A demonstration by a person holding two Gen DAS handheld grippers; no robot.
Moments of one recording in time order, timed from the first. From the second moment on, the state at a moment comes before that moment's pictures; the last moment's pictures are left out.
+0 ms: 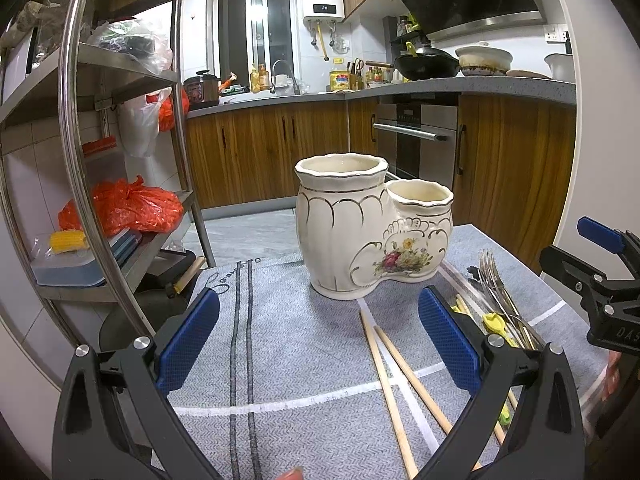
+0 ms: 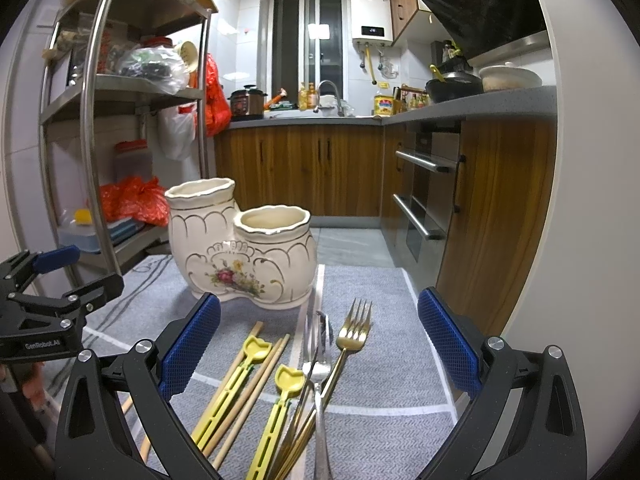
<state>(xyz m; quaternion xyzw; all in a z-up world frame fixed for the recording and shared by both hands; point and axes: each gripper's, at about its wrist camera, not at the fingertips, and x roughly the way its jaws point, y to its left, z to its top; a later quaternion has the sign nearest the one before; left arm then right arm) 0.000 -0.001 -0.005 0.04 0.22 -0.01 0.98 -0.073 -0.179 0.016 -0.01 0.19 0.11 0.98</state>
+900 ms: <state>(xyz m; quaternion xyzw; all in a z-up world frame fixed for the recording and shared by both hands) 0.006 -0.001 -0.010 0.04 0.23 0.00 0.97 -0.071 -0.181 0.016 0.00 0.19 0.08 0.98</state>
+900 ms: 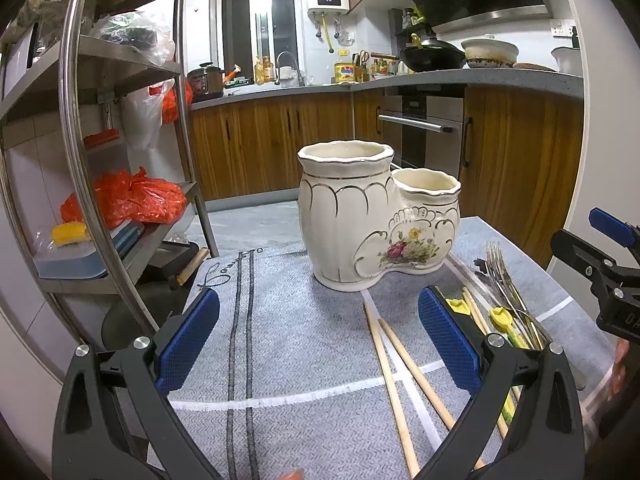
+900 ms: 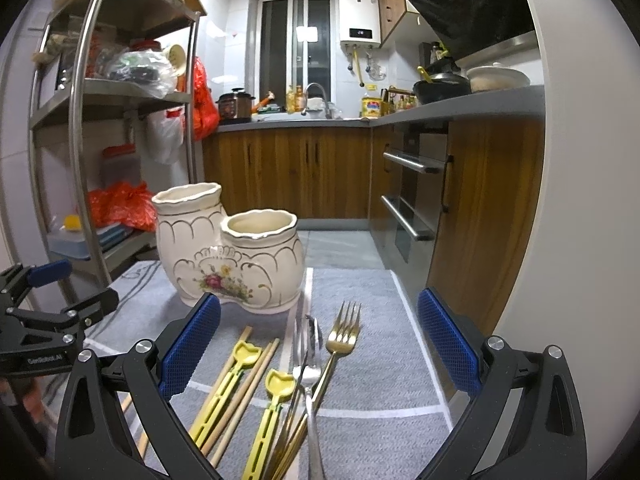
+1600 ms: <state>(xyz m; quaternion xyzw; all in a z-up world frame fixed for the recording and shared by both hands) 0.027 0.001 -0.012 0.08 0.27 -0.06 0.96 -0.046 -0.190 0.022 -0.03 0.23 0.09 0.97</state>
